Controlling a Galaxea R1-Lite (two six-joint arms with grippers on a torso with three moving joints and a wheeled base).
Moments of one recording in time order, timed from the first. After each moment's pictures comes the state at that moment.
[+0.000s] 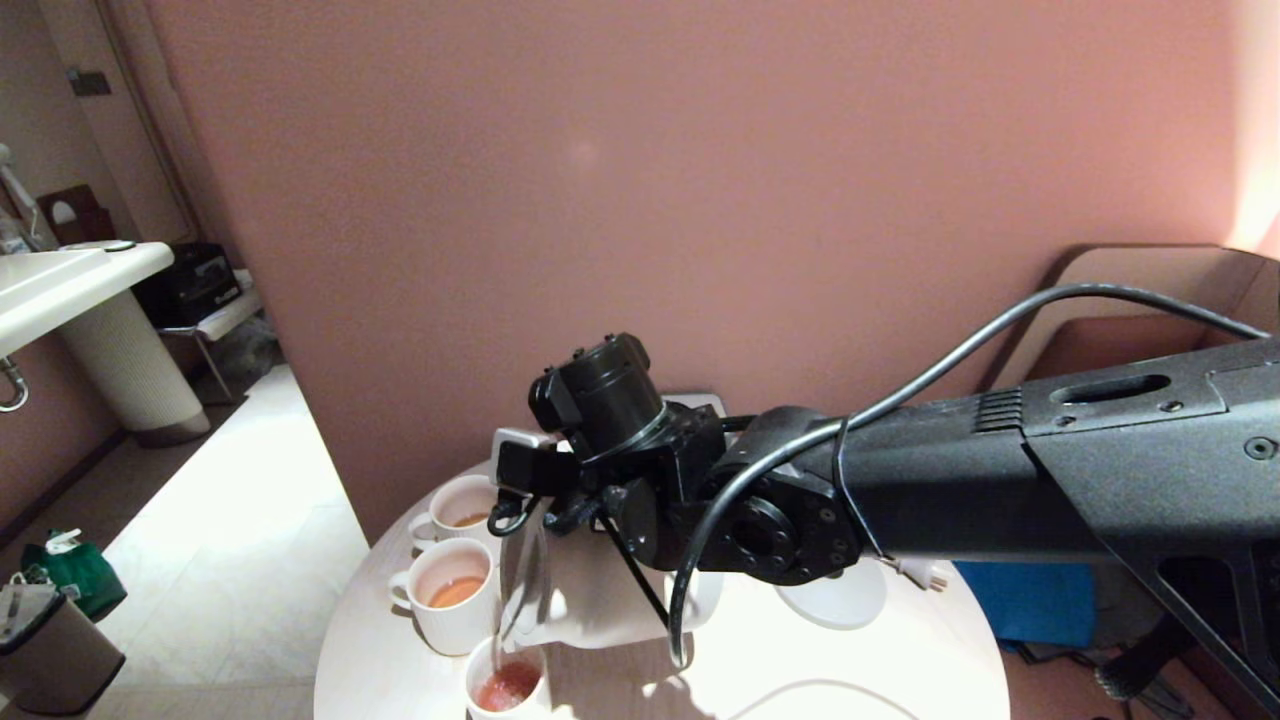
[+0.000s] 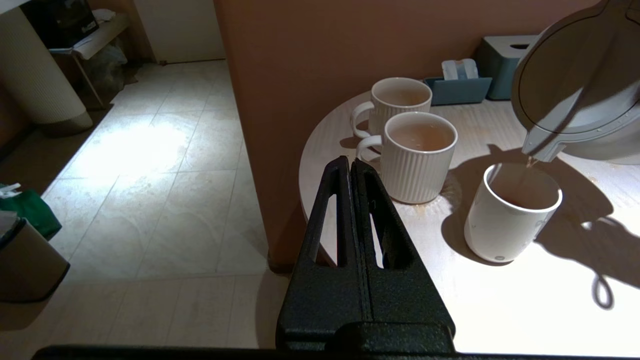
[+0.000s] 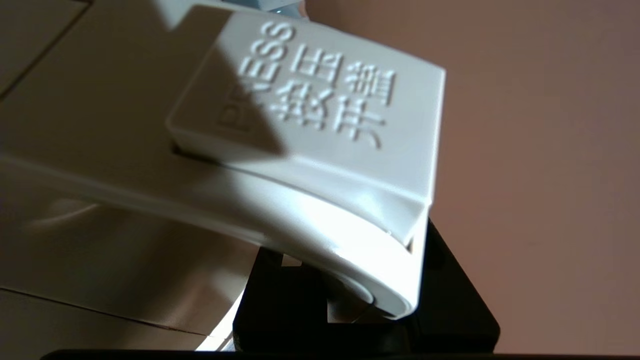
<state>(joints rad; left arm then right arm) 0.01 0.00 0.00 -0.01 0.00 0.00 0.92 2.17 -1.63 0.02 -0.66 -0.91</state>
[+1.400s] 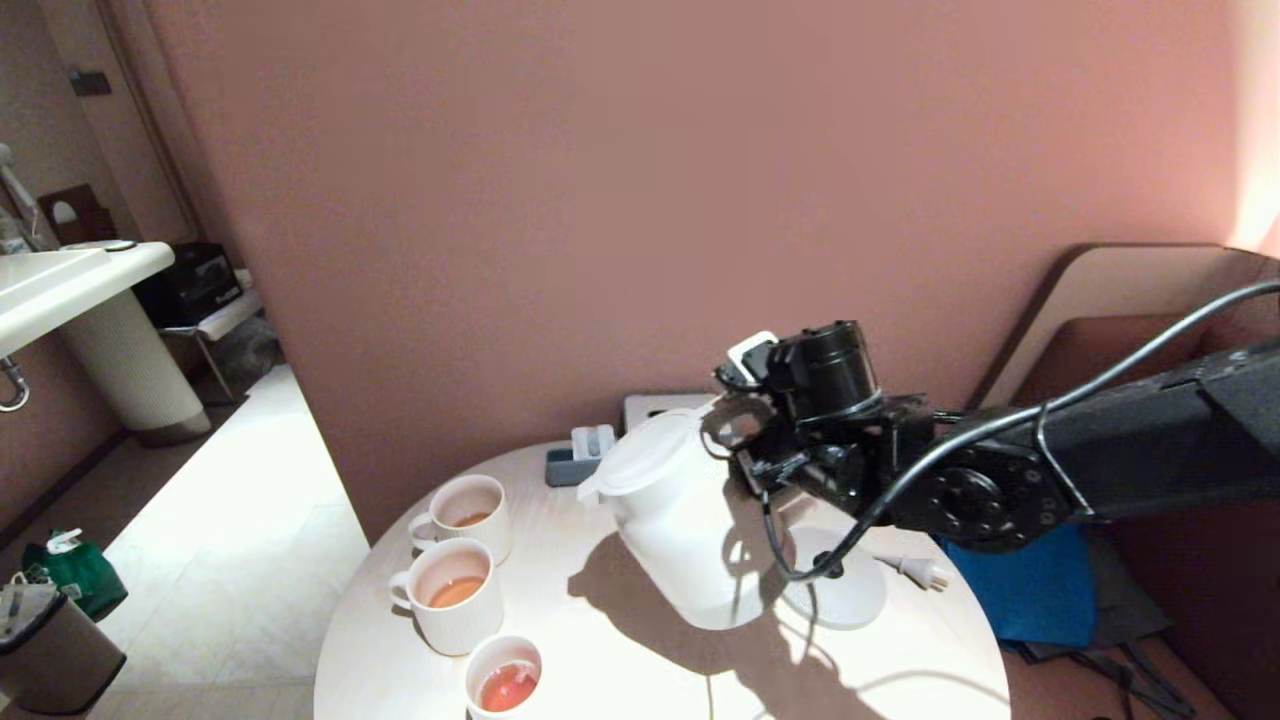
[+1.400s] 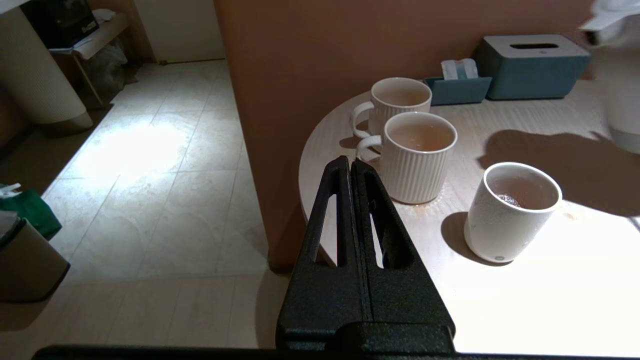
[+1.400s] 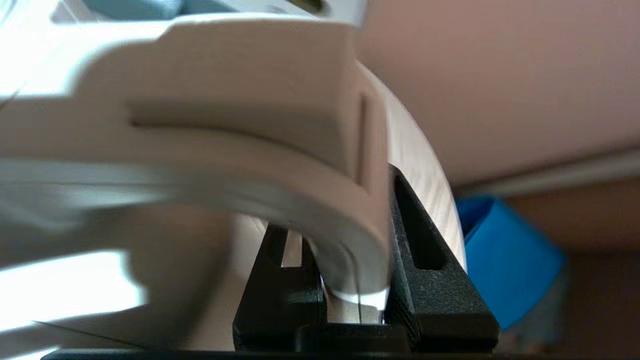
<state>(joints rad) 0.01 0.00 0.00 -0.01 0.00 0.00 0.59 1.96 -1.15 -0.28 -0.47 -0.12</state>
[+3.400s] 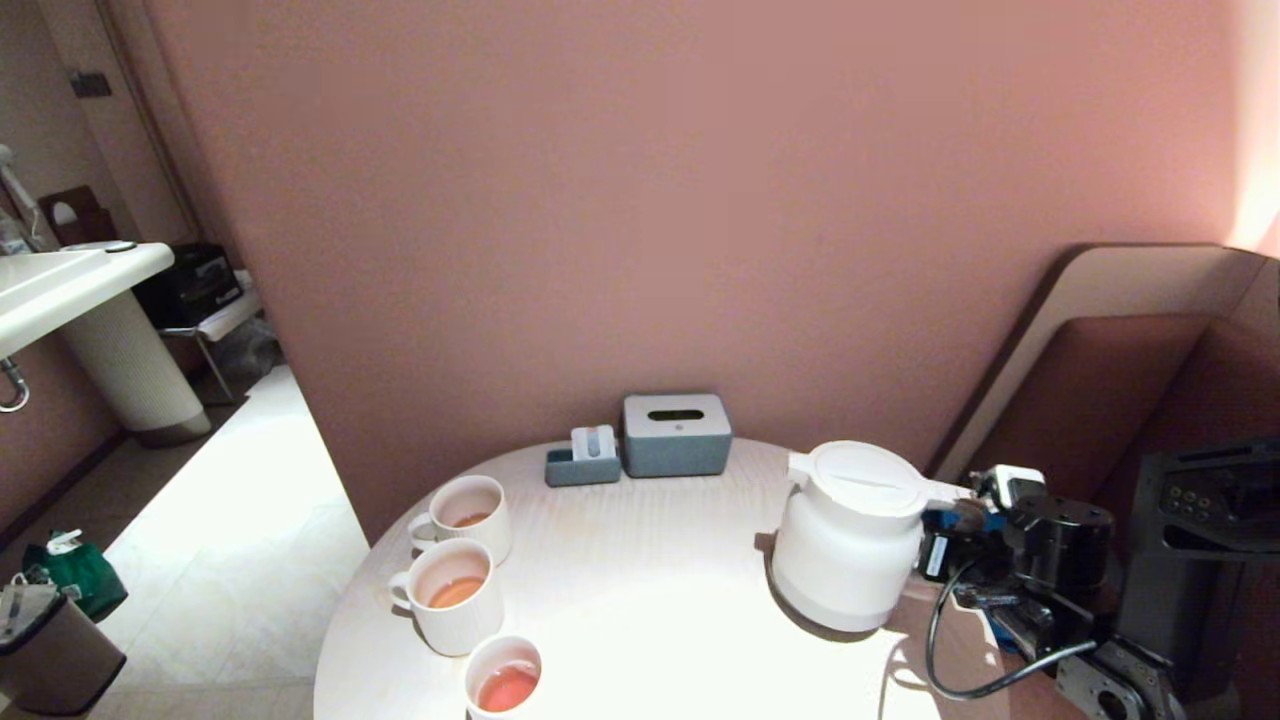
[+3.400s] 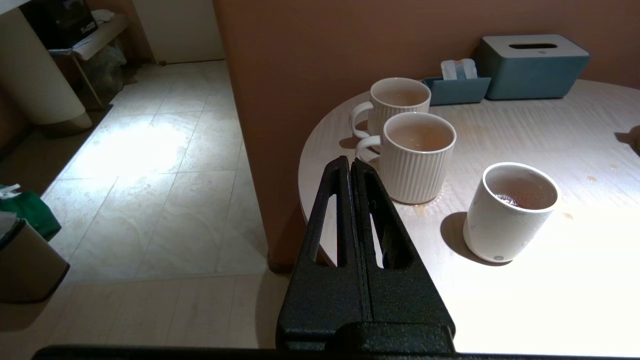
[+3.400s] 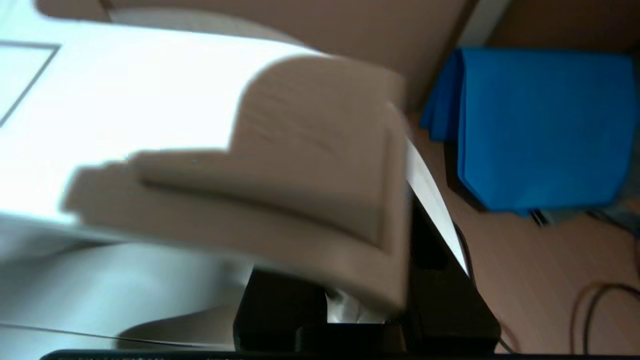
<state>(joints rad) 0.01 0.00 0.00 -0.01 0.00 0.00 0.10 2.24 -0.33 -1.53 -0.25 0.18</state>
